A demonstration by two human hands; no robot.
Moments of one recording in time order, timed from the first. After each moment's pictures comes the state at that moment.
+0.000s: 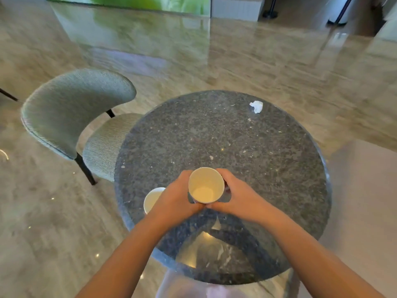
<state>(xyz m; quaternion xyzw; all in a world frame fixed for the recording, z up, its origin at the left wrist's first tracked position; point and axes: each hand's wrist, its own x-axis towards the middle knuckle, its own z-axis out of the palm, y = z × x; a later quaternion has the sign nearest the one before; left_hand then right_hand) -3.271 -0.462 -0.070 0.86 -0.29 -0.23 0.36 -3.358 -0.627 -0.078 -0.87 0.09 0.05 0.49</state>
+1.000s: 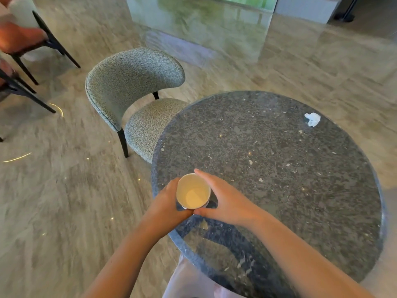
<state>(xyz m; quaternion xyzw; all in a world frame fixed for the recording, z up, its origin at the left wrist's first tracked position) -3.271 -0.373 -0.090 0.89 -0.14 -0.17 0.39 -3.298 -0.554 -0.087 -0.89 -0.09 0.15 0.42</state>
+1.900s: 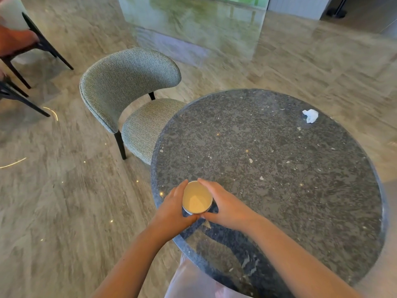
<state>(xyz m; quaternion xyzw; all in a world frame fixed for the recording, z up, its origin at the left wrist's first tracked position) -3.266 -0.372 -0.125 0.90 -0.17 -0.22 0.34 -3.301 -0.548 -0.119 -0.89 -0.05 0.18 0.41</state>
